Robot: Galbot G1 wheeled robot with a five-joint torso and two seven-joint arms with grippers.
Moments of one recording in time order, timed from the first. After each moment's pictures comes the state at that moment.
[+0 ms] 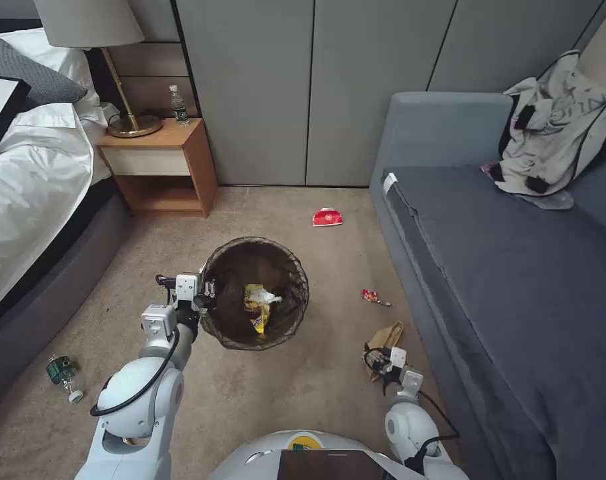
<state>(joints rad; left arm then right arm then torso) 1.51 -1.49 -0.61 -2.34 -0.06 0.58 0.08 -1.46 1.43 0.46 1.54 0.43 -0.12 0.26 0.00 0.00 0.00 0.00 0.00</state>
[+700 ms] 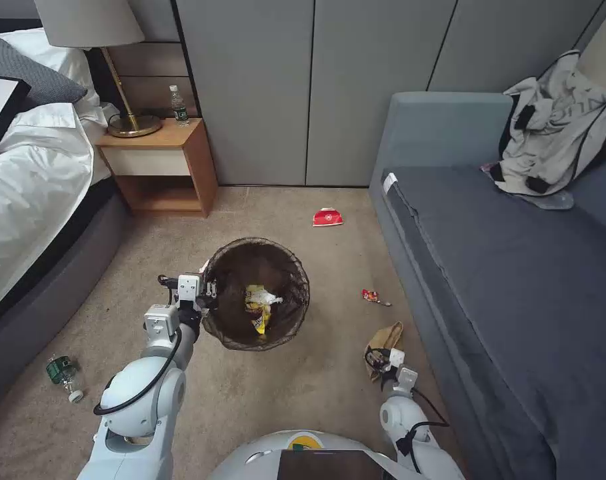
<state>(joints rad) 1.51 -1.49 -0.60 -2.34 -0.05 0.58 0.08 -1.36 1.43 0.46 1.35 0.46 -0.07 0.28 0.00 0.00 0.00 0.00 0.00</state>
